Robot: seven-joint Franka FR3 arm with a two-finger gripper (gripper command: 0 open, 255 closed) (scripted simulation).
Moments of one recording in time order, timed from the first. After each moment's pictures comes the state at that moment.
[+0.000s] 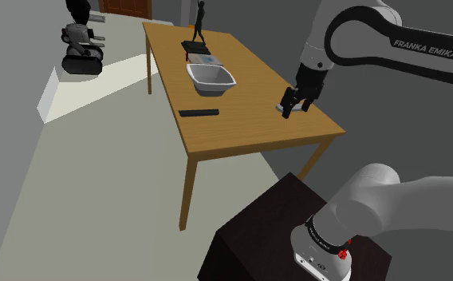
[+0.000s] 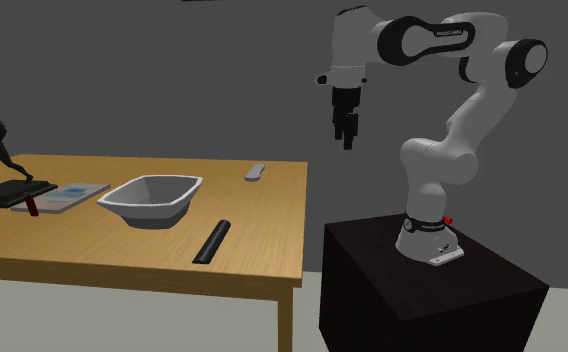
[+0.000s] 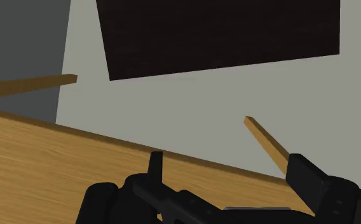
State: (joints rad) arm 0.00 -0.78 -0.04 -2.45 -0.12 1.62 0.14
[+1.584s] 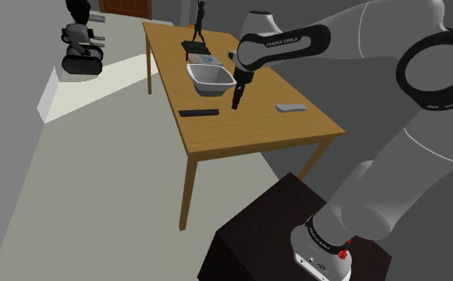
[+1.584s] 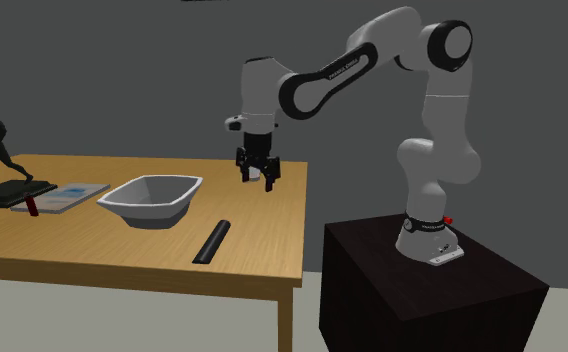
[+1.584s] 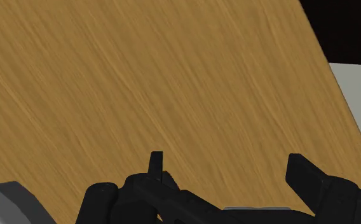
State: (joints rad) arm 0.17 0.01 -0.24 -2.06 -0.08 2.11 -0.68
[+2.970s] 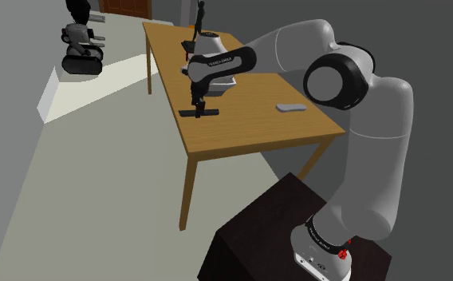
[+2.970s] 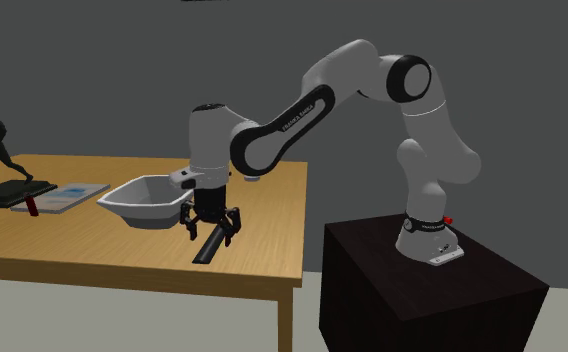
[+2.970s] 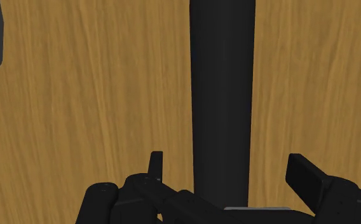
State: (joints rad) arm 0.17 0.50 -0.12 -1.64 0.03 2.22 -1.10
